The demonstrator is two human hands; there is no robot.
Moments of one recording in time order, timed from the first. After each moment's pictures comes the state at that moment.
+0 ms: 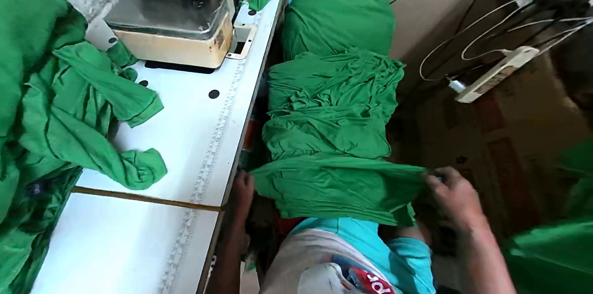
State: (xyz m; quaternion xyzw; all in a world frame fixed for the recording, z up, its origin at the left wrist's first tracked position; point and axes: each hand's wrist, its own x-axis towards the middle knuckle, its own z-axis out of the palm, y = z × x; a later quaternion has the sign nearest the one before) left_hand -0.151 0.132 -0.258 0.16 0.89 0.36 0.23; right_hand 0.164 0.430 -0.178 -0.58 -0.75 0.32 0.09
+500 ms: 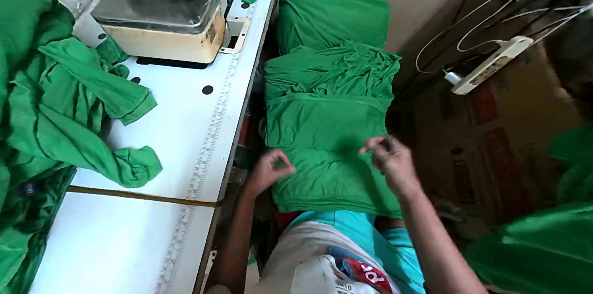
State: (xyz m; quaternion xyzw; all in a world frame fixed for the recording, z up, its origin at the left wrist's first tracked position) left_hand -0.152 0.182 -0.237 0.40 0.67 0.51 0.38; right_hand 0.084 0.413 -0.205 -0.34 -0.73 0.54 0.23
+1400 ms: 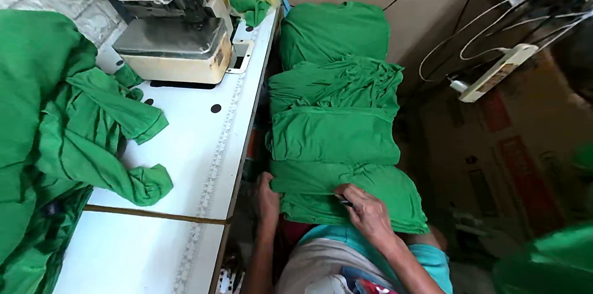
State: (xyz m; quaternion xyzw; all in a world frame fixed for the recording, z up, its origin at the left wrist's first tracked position) left_hand -0.122 0.174 -0.246 0.21 0.92 0.30 0.14; right_hand 0.074 0.317 -0.230 -0.17 -0.93 0.20 0.27
